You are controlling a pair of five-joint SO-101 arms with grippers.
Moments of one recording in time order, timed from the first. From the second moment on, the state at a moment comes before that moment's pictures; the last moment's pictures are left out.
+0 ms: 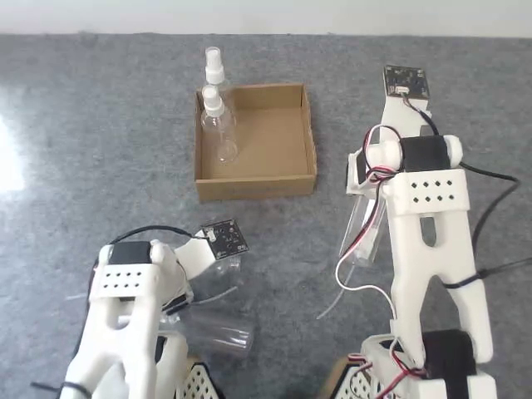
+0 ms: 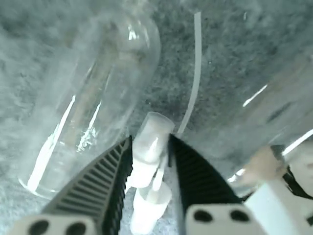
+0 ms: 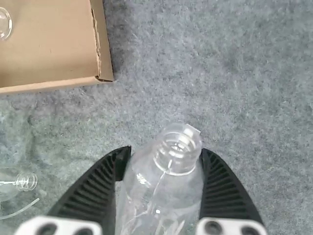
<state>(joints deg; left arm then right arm) -8.0 -42.0 70.3 75.6 -59.3 -9.2 -15.6 6.8 88.4 -10.4</state>
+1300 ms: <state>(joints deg) -8.4 -29.3 55.8 82.8 -59.3 -9.2 -15.6 6.8 88.4 -10.4</state>
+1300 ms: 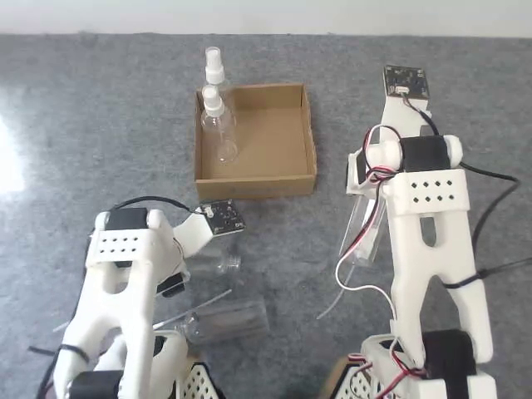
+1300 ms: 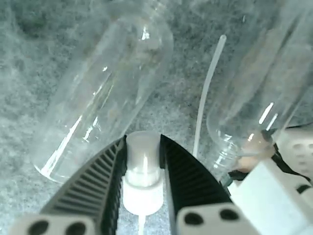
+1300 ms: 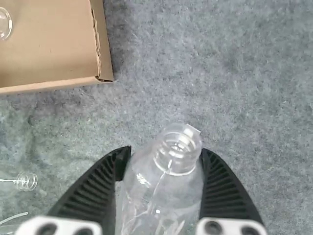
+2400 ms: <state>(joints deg) -8.4 -41.9 39.6 92.1 -42.0 -9.2 -15.6 6.8 88.4 -10.4</state>
